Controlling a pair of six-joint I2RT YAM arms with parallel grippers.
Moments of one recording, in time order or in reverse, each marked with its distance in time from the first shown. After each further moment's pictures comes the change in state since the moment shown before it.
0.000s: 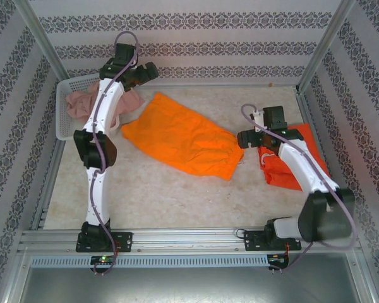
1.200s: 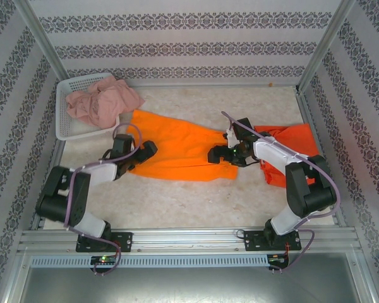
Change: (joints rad) left arm -0.079 -0.771 -1.877 1.091 0.066 -0.289; right arm 0.183 0.306 -0.047 -0.017 -0.352 0.331
